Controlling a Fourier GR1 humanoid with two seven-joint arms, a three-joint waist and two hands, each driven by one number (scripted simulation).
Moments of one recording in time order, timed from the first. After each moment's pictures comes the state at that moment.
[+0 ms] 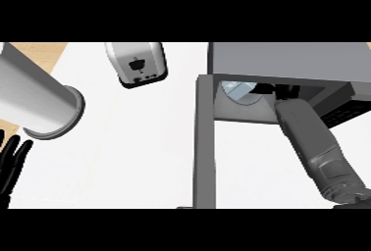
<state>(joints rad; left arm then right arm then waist) 0.32 0.06 0.18 -2.24 0.24 -0.30 0.06 -0.92 -0.20 -0.14 -0.32 0.19 -0.64 -0.56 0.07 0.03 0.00</state>
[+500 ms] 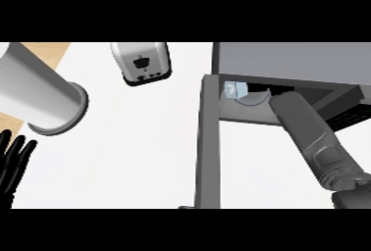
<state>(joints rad) 0.32 0.06 0.18 -2.22 0.20 -0.32 0.03 -1.04 -0.21 -0.07 -0.13 0.30 -0.67 -0.51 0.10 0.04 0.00</state>
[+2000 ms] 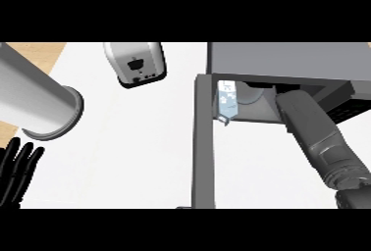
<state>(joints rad) 0.38 0.02 0.10 -2.28 0.10 -0.31 0.03 -1.04 -0.23 -0.17 -0.13 0.25 -0.69 -0.60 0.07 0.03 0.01</state>
